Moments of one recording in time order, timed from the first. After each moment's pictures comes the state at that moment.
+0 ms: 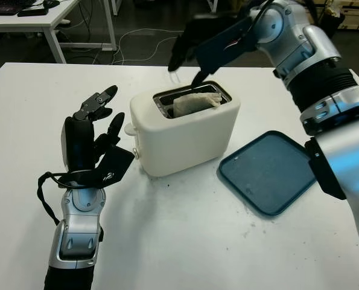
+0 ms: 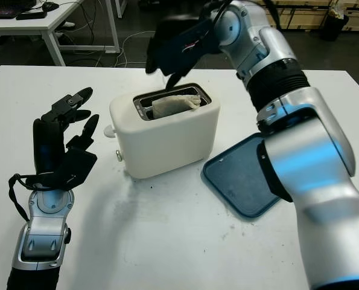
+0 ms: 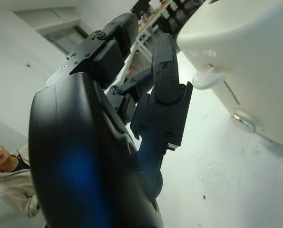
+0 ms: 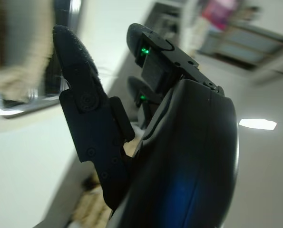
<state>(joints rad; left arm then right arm) -0.12 0.08 0.00 -0.30 0.43 0.12 0.24 -1.40 -0.43 0.39 0.95 -0.49 -0.42 0.58</state>
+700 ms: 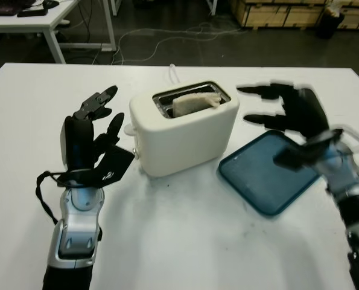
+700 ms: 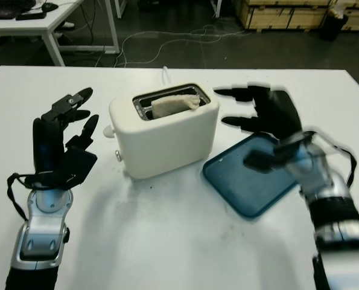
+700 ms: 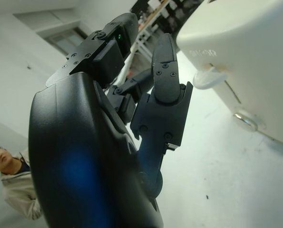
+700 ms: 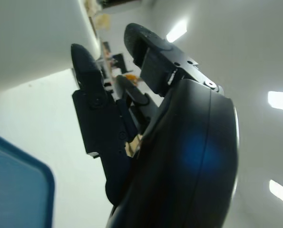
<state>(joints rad) -0.12 0.11 -0.01 -0.30 0.45 0.13 0.22 -0.40 -0.57 0.03 0.50 -0.41 -0.75 -0.24</state>
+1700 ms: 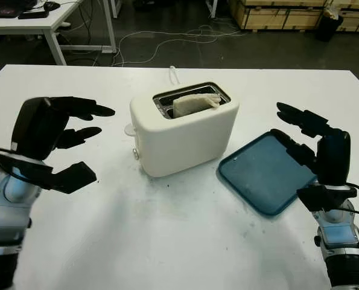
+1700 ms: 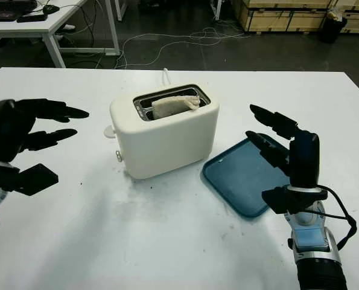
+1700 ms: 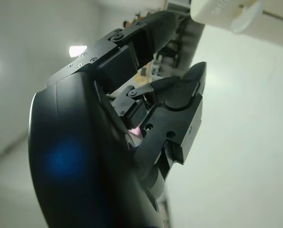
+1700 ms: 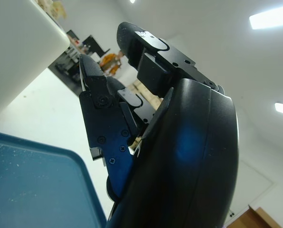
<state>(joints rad) -0.20 0.63 0.12 -0.16 0.43 -0.34 -0.07 -0.17 -0.39 -0.15 0.27 -0.26 -0.67 -0.23</state>
